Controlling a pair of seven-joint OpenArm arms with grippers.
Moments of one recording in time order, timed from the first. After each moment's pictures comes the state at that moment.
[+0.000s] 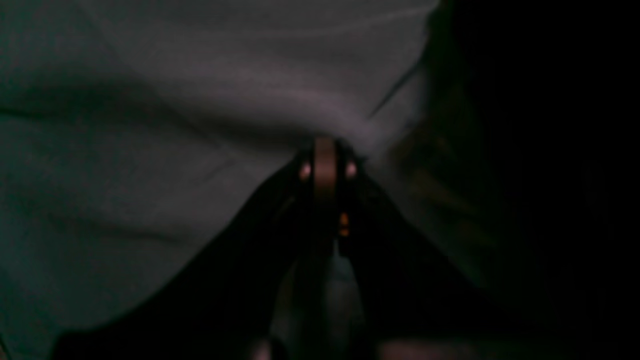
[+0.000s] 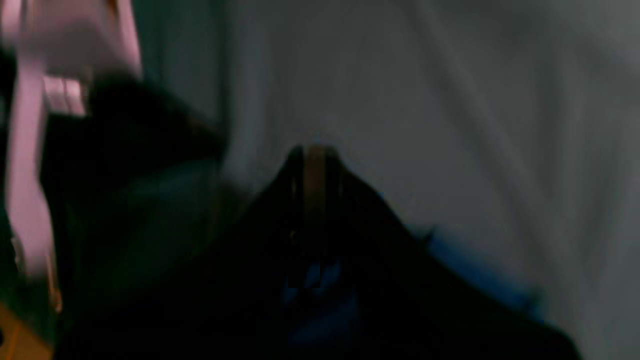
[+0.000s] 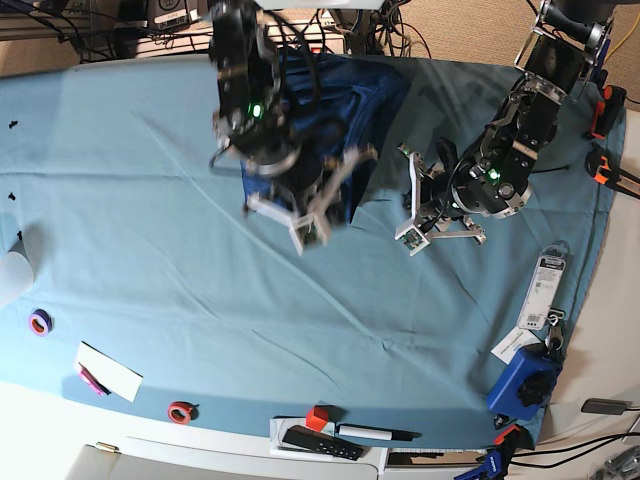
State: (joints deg) left arm -6.9 -22.5 25.3 95.1 -20.7 -21.6 55.0; right arm -5.3 -5.7 -14.2 112.6 -0.4 14.9 -54.4
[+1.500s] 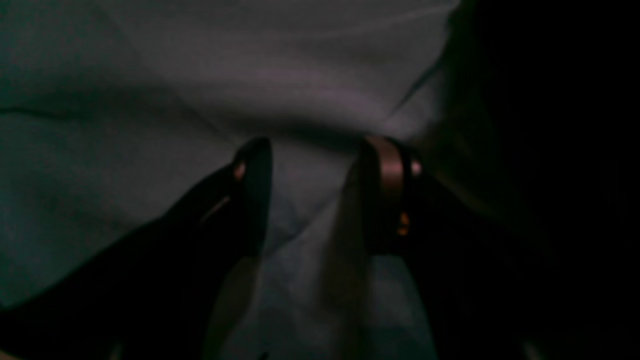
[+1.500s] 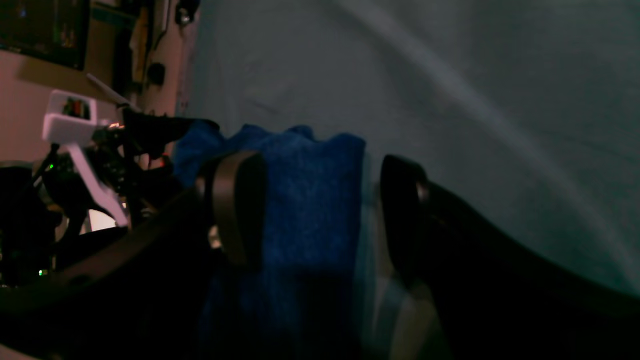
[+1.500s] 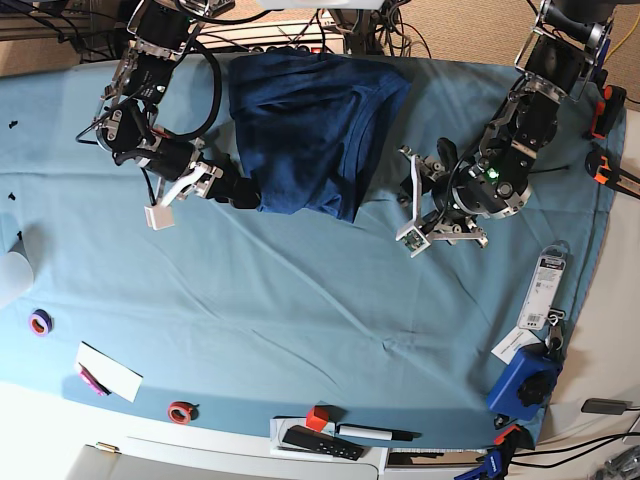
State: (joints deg) left arm -6.9 -22.5 25.3 95.1 -18.1 -21.5 53.7; right arm -2.3 2.9 29.7 86.6 60.0 31.7 -75.4
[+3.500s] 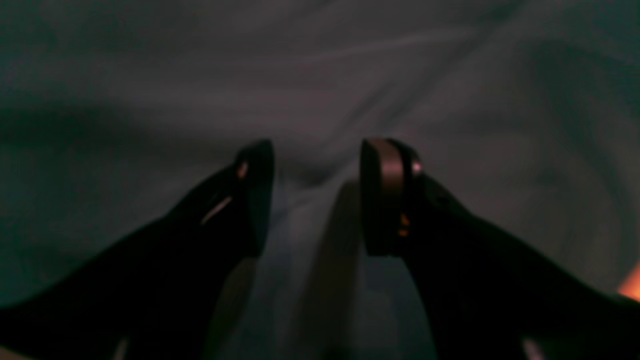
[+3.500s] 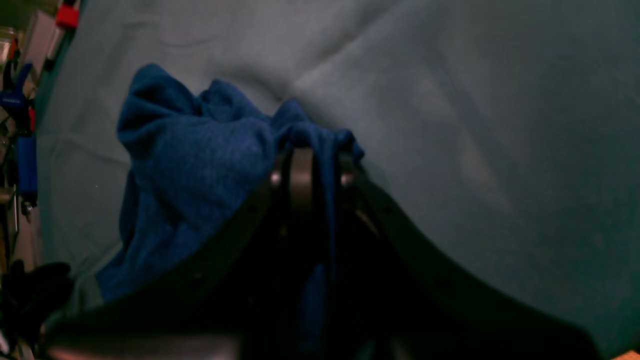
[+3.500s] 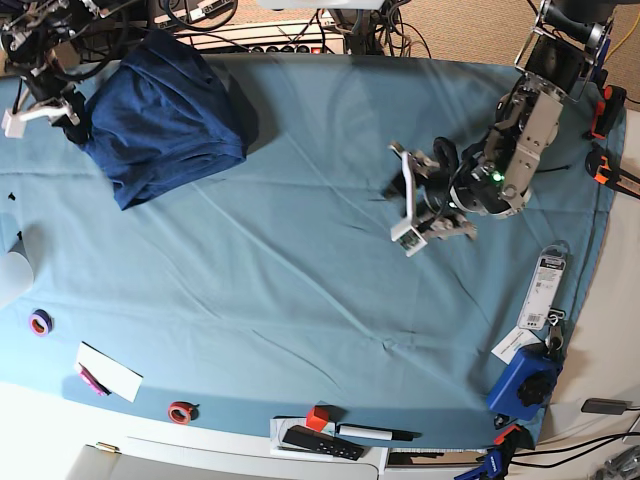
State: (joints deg) left arm -6.9 -22.4 25.3 95.0 -34.1 -24.4 55.4; right arm -8.6 10.3 71.4 86.6 54.8 34.9 -76.4
